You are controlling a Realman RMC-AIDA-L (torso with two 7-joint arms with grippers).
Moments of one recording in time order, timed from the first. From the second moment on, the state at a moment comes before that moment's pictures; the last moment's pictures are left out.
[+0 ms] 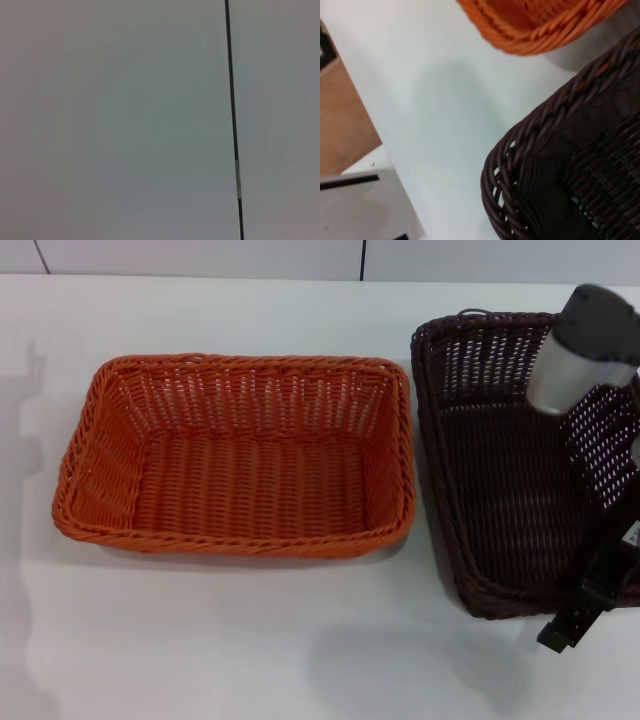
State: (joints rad) left arm -0.49 -2.06 1.39 0.22 -0.36 0.87 0.04; right arm 0.77 2.05 -1.37 -1.20 -2.56 -1.98 2.43
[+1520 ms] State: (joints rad) left arm -0.51 -2.06 1.37 0.21 -0.36 0.87 0.05; right arm 0.92 2.06 -1.34 -1.42 -2.68 -1.90 2.46
